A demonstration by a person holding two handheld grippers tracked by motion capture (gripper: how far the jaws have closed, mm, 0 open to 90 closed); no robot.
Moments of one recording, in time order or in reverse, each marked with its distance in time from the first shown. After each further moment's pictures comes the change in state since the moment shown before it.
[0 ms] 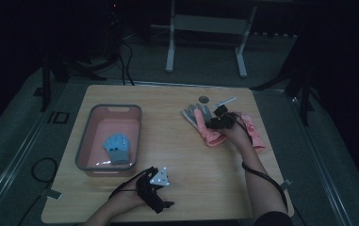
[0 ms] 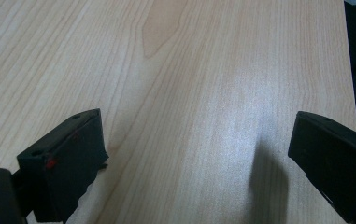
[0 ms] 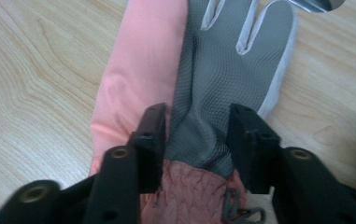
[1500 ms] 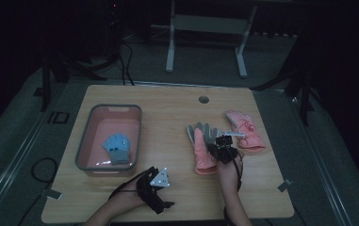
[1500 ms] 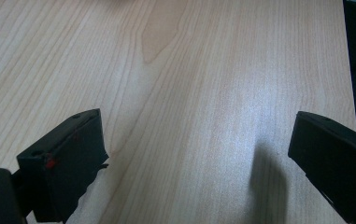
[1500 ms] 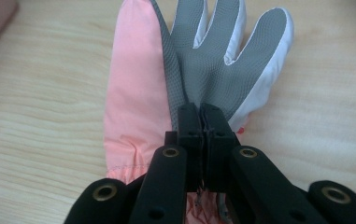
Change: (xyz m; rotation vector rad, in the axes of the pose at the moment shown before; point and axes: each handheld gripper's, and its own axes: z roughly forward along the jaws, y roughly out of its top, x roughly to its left) left arm -0.003 0.002 -0.001 -0.002 0.021 0.025; right arm 0.118 -0.075 -0.054 -0.141 -0.191 0.446
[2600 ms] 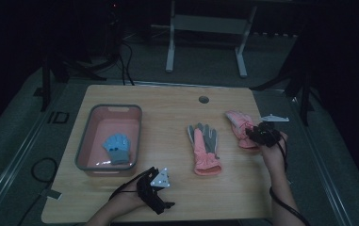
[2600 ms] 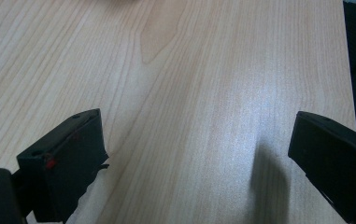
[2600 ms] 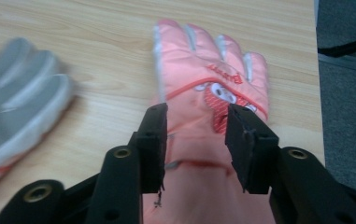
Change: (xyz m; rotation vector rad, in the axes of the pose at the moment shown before) left arm -0.002 0.000 0.000 -0.004 0.002 -0.006; right arm -0.152 0.044 -0.022 -0.099 -0.095 -0.179
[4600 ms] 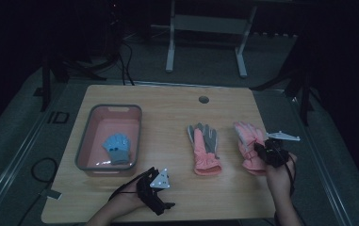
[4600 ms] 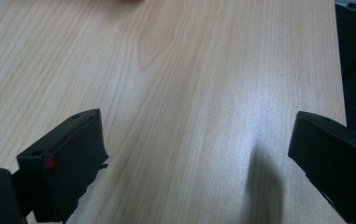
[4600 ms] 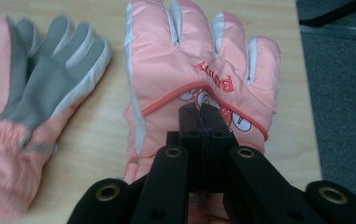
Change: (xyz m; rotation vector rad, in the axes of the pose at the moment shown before) left arm -0.004 0.002 -0.003 -0.009 0.008 0.014; right arm 0.041 -0.033 -0.077 0.032 -0.054 0.103
